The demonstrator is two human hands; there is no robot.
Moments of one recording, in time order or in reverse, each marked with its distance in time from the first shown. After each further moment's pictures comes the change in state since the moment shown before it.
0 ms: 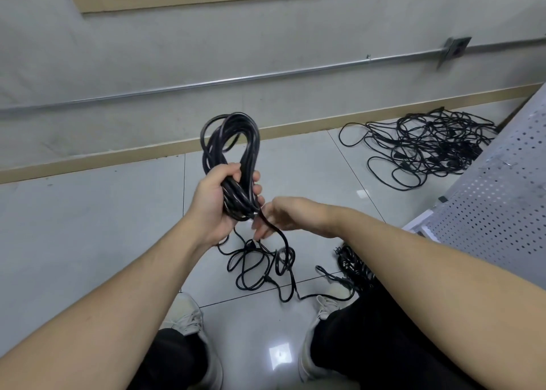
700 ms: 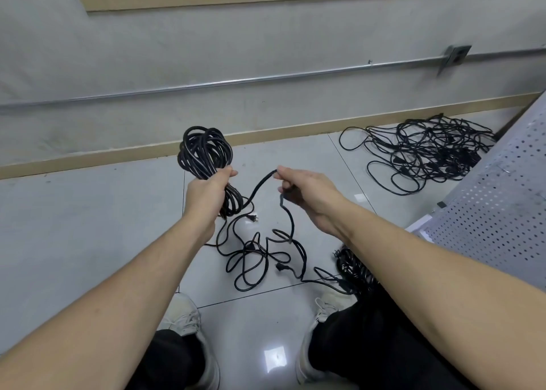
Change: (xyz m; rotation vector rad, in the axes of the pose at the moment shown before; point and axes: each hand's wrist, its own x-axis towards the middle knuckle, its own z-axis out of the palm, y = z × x) left_hand 0.012 0.003 -0.024 0.566 0.552 0.102; right_hand 0.007 -0.010 -0.009 0.521 0.630 -0.169
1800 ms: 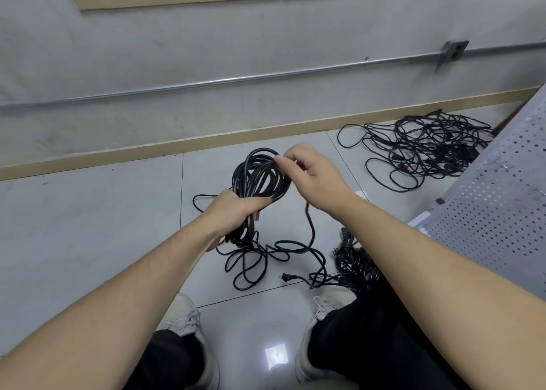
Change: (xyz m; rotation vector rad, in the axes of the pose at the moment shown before) left_hand -0.020 -0.004 0.011 0.455 -0.442 0.069; right_hand -0.012 -0.020 -0.011 -0.588 -0.009 -0.622
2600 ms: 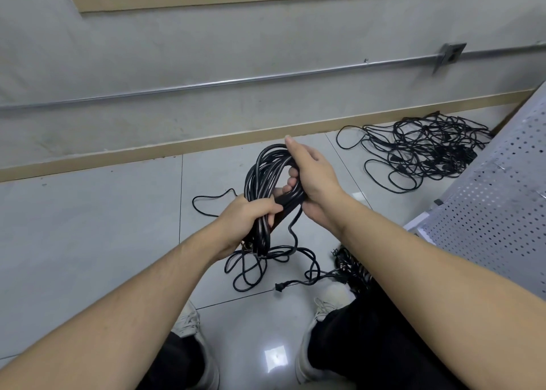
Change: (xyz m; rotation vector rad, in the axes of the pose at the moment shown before) left_hand -0.020 0.010 0.018 -0.276 -0.186 0.099; right_hand 0.010 -0.006 0.018 0.847 0.270 0.629
